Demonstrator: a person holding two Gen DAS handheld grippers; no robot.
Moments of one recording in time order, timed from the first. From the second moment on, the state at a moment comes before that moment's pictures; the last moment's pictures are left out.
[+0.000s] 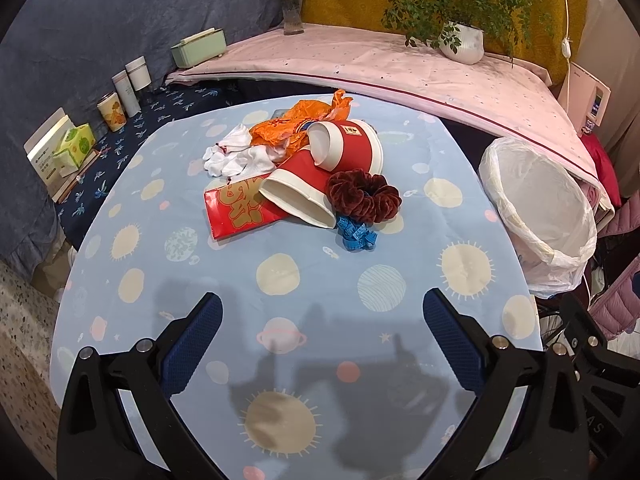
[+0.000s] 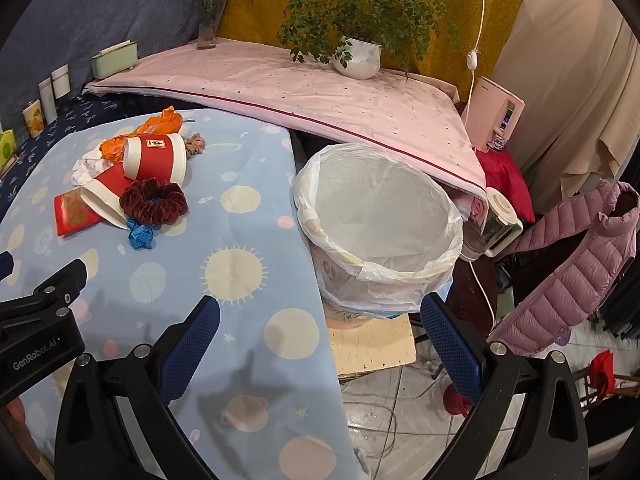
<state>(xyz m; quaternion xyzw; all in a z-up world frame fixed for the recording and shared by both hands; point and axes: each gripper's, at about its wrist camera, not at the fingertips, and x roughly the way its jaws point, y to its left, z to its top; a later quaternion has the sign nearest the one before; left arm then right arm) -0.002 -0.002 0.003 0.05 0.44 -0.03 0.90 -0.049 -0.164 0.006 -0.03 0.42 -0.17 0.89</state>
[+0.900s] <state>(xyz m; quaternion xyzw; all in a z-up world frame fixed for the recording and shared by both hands) -0.003 -0.008 0.004 0.05 0.44 -0.04 0.90 -0.050 -0.171 0.008 -0.03 0.42 -0.17 0.89</state>
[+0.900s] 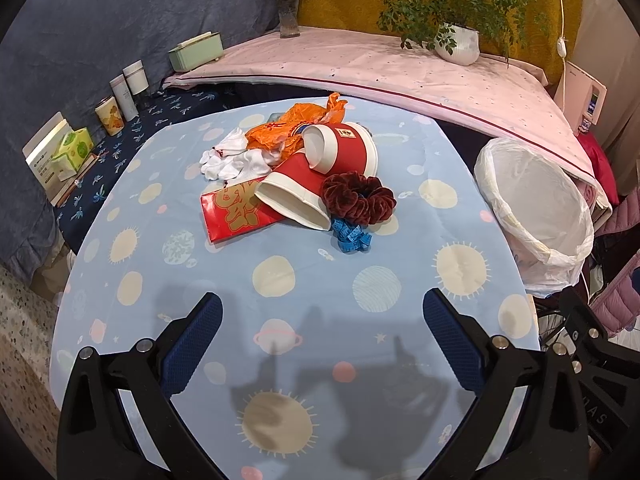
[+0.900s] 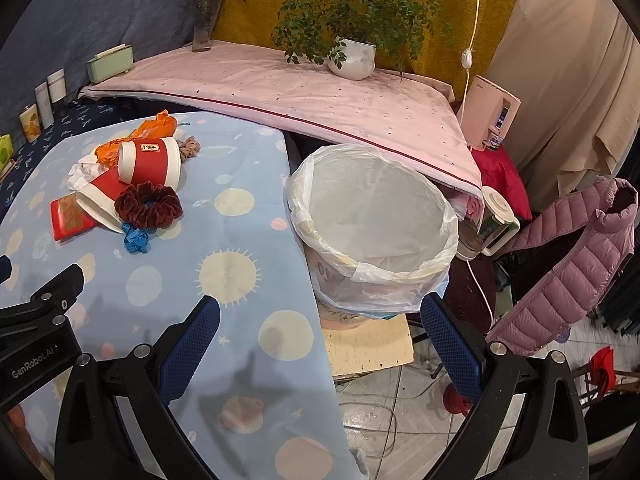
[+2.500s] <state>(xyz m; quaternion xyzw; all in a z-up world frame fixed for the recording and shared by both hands) 0.070 0.075 -0.029 0.02 0.43 -0.03 0.90 0.012 -0.136 -0.008 0.00 0.40 -0.15 0.90</state>
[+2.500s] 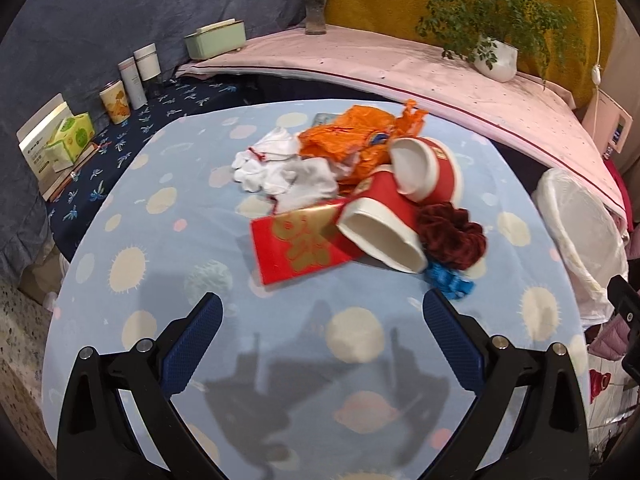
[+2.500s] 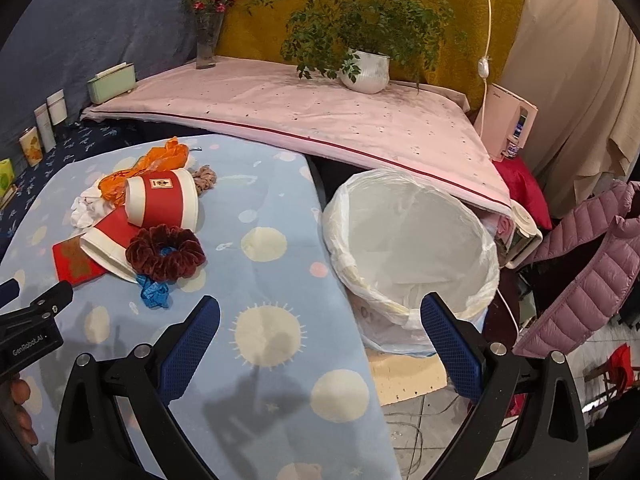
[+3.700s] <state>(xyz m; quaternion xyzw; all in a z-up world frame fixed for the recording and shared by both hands) 0.157 0.060 -0.055 -0.08 0.50 -0.10 0.86 0.138 -0.097 -0.084 0.11 0.48 -0.02 0.87</state>
